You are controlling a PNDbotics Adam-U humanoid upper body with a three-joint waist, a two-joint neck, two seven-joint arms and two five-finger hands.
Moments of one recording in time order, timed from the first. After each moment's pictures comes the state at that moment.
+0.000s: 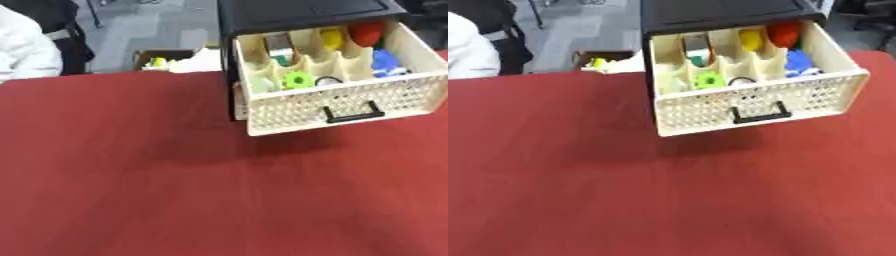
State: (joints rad) left arm -0.76 0.51 -0.06 -1.98 0.17 -0.02 0.26; right arm -0.14 -0.67 -0.26 -1.98 -0.80 -0.69 0.03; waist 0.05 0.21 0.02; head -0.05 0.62
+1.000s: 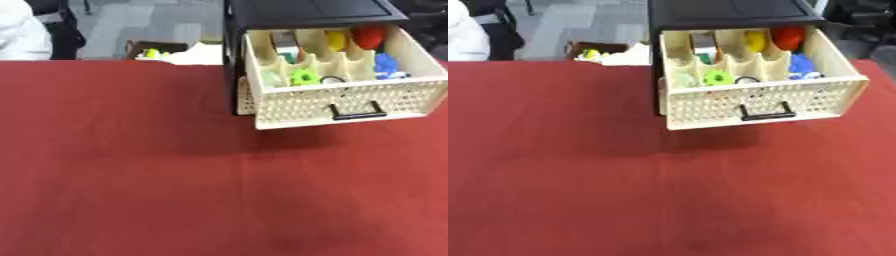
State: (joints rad) left arm -0.41 0.39 0.06 -1.98 0.22 -0.20 0.11; right arm 0.11 -0.94 -0.27 -1.98 -0.14 -0.91 0.14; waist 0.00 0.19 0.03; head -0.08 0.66
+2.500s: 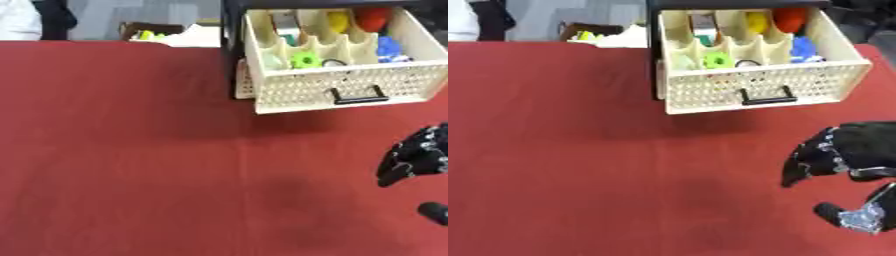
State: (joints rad) left arm -0.32 0.26 0.07 -1.98 0.16 -0.11 -0.01; right arm 0.07 -1.23 0.01 -1.99 0.37 -0.77 0.38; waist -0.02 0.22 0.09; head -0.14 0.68
